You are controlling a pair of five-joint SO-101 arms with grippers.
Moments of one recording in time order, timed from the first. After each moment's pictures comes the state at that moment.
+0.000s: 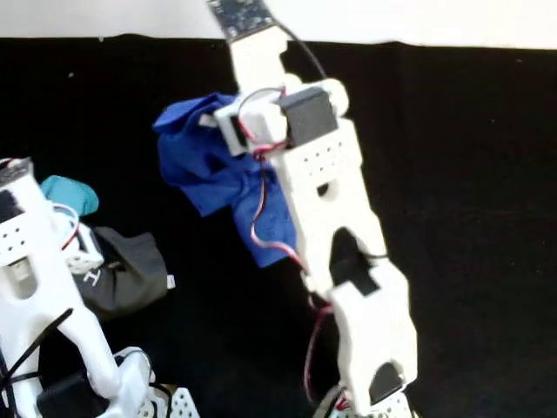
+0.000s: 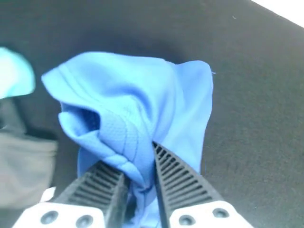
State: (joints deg) left arm -36.2 -25.7 28.7 89.6 -22.6; right arm -35.1 25.4 -68.2 100.4 2.5
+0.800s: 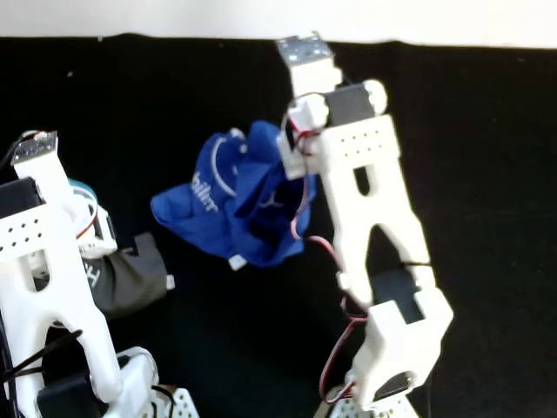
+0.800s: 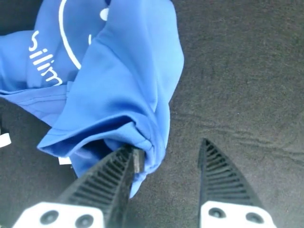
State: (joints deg) left arm -29.3 -25.7 25.7 87.3 -22.1; right arm -23.5 14.5 -34.9 99.0 2.5
